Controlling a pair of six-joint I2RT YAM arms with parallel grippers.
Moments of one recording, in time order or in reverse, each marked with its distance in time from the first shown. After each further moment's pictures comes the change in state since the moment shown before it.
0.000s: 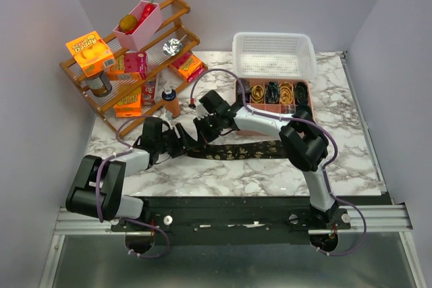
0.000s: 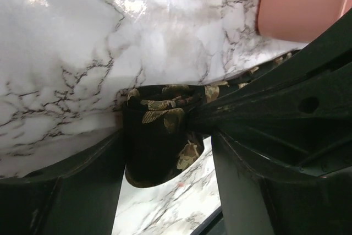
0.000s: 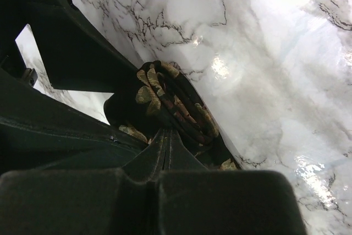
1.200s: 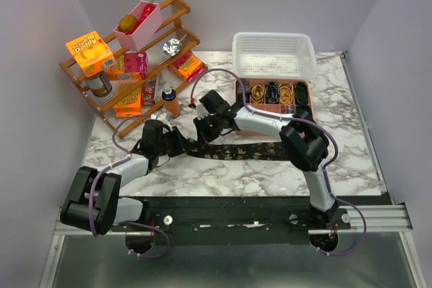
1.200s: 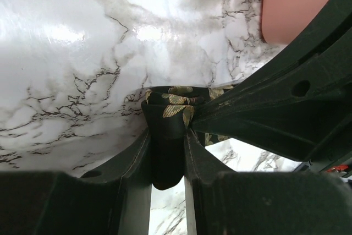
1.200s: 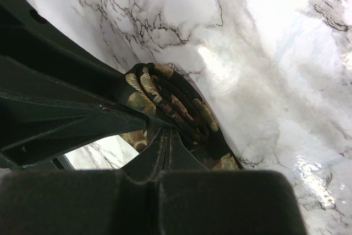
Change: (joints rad) left arm -0.024 -0.079 -0.056 0.058 -0.107 0.064; right arm -0.011 -0.005 -0.009 0.010 0.020 0.001
